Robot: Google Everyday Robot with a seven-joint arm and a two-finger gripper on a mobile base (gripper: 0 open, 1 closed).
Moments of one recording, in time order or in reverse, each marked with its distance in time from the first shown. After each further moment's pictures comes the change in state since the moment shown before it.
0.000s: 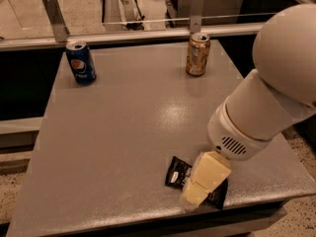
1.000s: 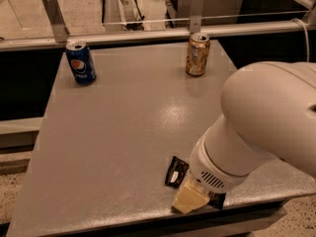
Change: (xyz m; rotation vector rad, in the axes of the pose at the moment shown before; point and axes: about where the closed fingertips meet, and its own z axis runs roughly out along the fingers) arm 0.010 0.034 0.046 0.005 0.038 0.003
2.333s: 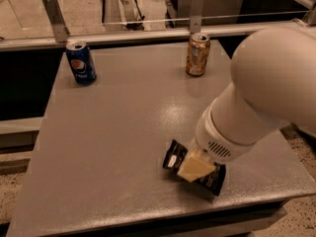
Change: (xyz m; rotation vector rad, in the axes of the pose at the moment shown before) arm -0.023 -0.041 -0.033 0.101 -0.050 -0.060
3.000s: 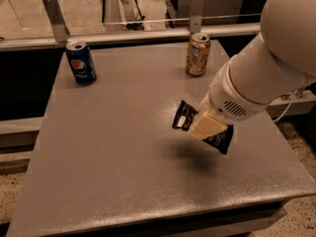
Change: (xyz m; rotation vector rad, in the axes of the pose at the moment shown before) arm -0.027 -0.068 -0.044 0.145 -0.097 -0.073
